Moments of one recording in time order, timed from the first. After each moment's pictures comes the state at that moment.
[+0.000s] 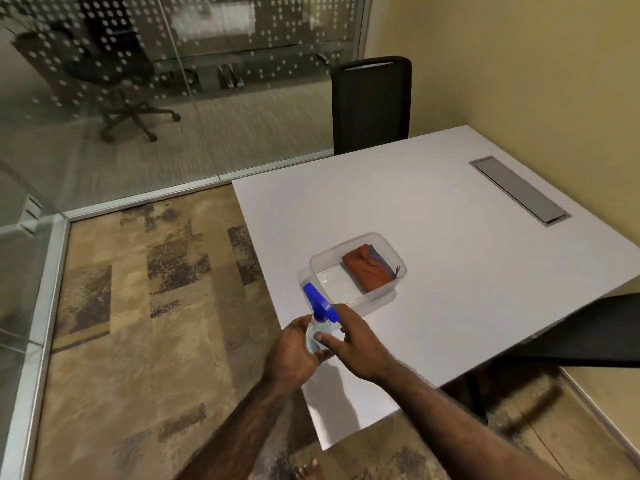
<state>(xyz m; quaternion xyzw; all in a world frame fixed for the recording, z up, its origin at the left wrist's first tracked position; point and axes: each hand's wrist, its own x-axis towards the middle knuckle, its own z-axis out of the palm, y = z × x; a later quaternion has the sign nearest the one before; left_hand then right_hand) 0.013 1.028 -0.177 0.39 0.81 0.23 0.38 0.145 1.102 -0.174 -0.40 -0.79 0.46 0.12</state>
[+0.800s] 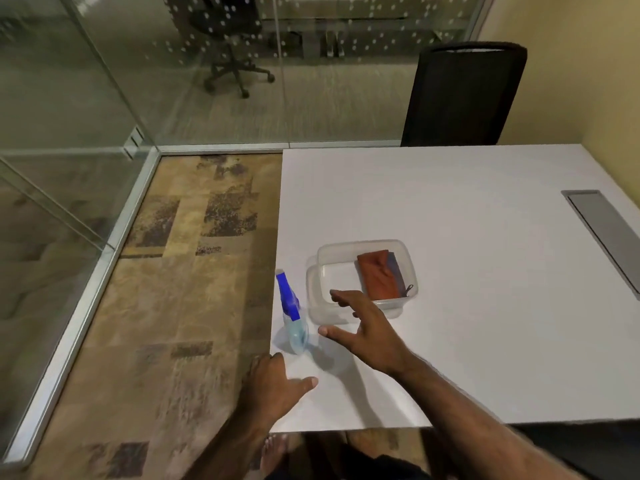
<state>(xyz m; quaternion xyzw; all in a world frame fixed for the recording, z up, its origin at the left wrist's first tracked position) 0.100 1.013 -0.190 0.20 0.90 0.14 0.35 0.206 1.209 -0.178 -0.25 -0.83 0.49 0.08</state>
